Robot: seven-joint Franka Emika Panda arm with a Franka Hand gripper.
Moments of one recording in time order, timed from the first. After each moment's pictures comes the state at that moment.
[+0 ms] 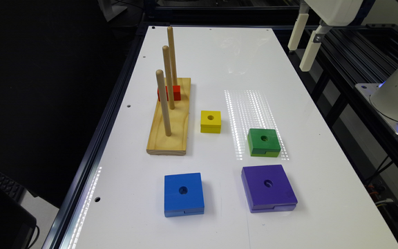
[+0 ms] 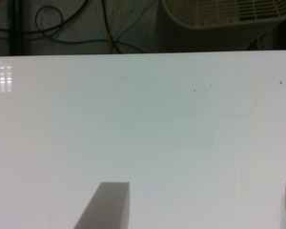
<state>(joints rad) -0.03 -0.51 0.00 -2.90 -0.01 2.39 0.78</state>
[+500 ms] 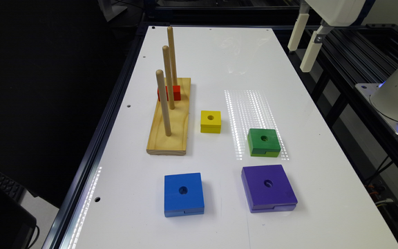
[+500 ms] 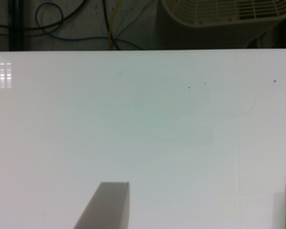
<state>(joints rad) -0.01 -0.51 0.01 -2.89 0.00 2.39 0.78</state>
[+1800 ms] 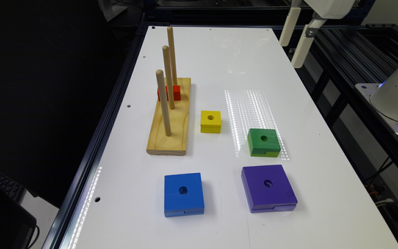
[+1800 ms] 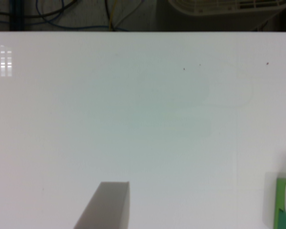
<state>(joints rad) 0.00 -0.42 0.02 -2.79 0.00 2.40 0.79</state>
